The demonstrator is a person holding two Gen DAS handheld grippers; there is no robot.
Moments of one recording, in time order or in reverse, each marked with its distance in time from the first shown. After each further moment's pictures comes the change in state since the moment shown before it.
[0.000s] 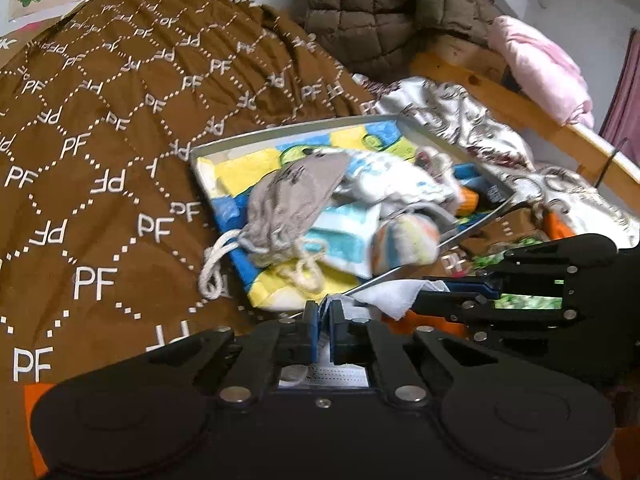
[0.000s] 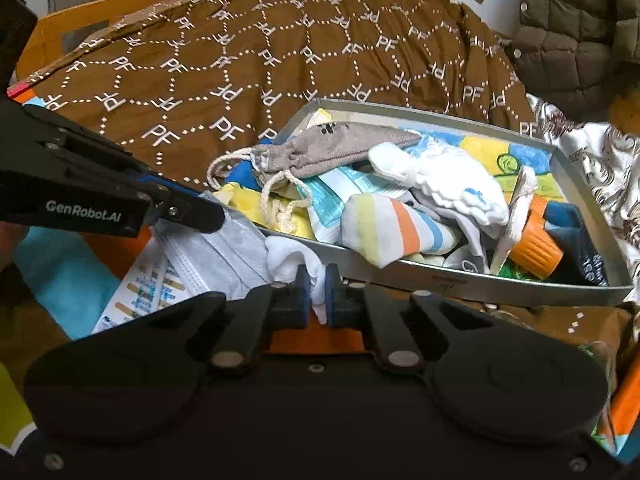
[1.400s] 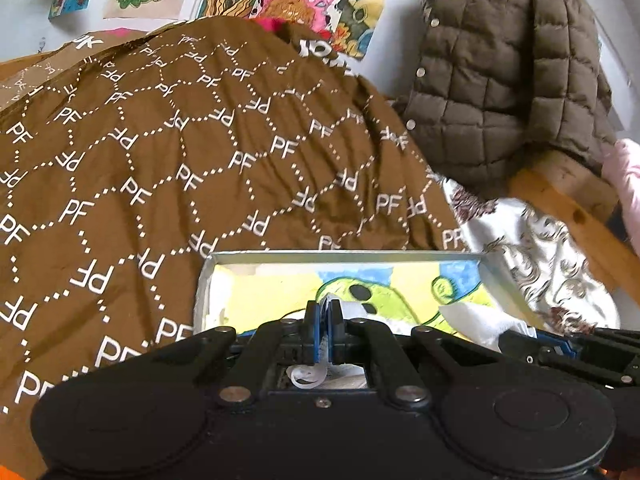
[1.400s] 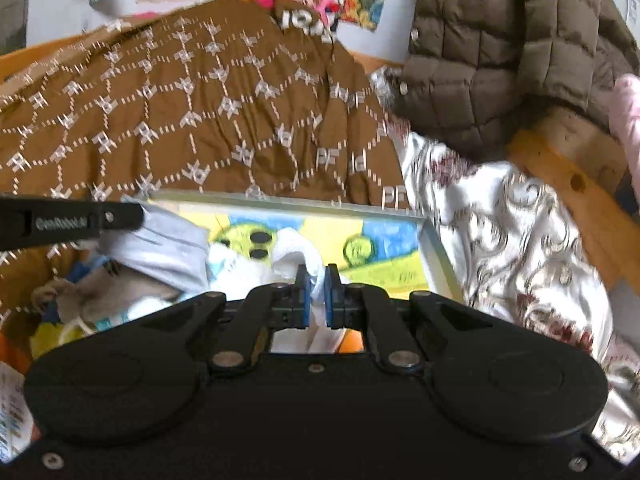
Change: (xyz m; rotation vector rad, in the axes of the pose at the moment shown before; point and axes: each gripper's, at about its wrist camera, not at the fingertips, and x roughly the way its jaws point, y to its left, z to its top) left arm 0.083 -0.017 0.102 -0.274 -0.208 0.267; right arm 0.058 -0.134 0.067 0.123 -0.035 -0.258
